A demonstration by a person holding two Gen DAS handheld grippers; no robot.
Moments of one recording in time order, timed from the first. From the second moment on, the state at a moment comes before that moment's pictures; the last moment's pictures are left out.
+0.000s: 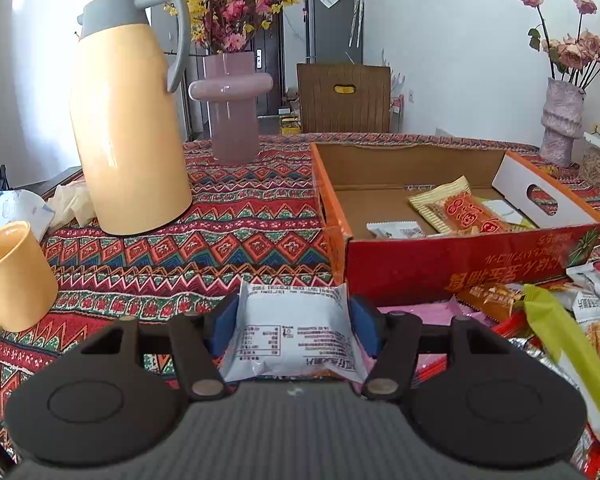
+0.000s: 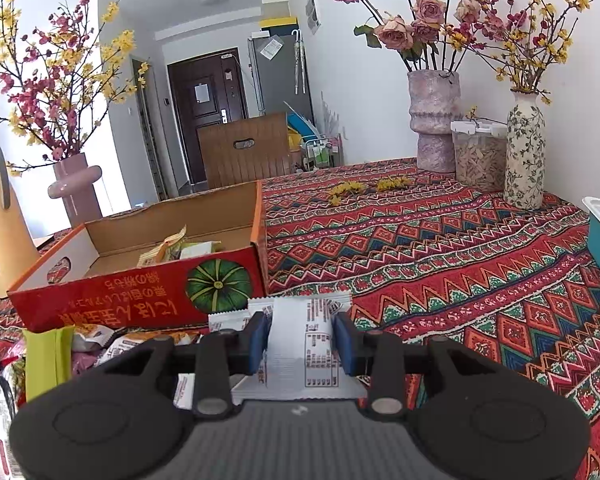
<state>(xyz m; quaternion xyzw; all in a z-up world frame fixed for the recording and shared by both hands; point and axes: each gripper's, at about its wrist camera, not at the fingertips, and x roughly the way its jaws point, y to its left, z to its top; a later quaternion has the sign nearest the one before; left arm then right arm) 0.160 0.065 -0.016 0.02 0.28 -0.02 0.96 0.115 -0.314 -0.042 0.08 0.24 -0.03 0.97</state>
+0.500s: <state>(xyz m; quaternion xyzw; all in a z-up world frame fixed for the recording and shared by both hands) 0.167 0.018 0.021 -0.01 0.23 -0.06 0.97 0.127 -0.291 -0.020 0.08 0.20 0.01 0.98</state>
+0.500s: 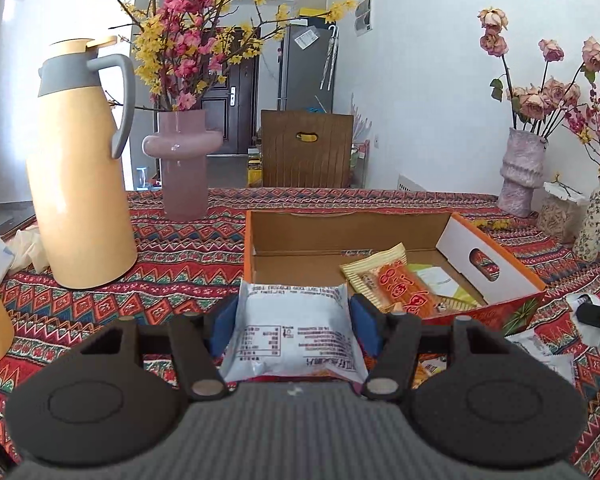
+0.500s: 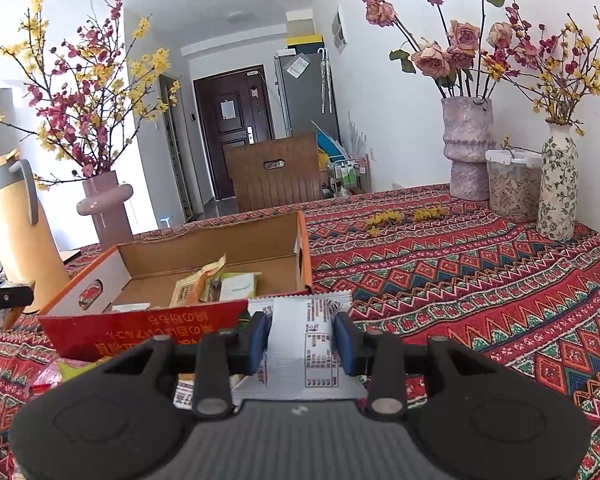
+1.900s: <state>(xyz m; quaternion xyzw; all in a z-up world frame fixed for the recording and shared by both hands) 0.264 -0.018 0.007 -0.03 0.22 -0.05 0.97 0.256 -0.236 -0.015 0.06 0.19 0.06 0.98</state>
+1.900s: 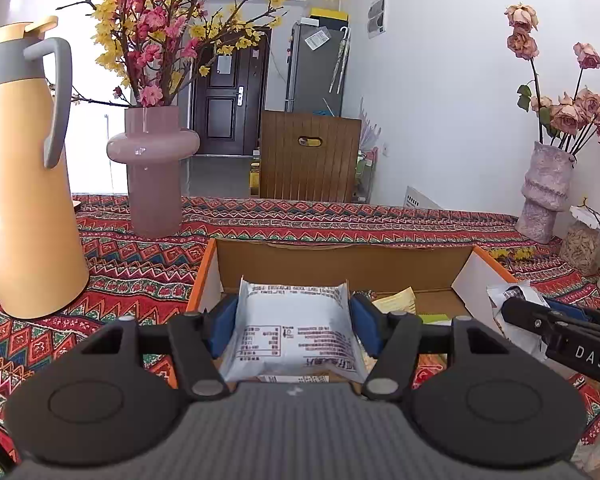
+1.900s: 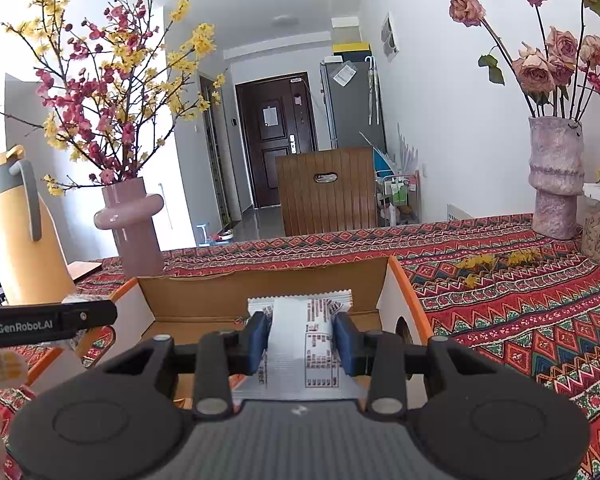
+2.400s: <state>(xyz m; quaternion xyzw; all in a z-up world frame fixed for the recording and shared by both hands) 0.241 -0.012 0.016 -0.05 0.18 -0.04 0.98 0.240 -0.243 -0.011 0.08 0.15 0.06 0.98</state>
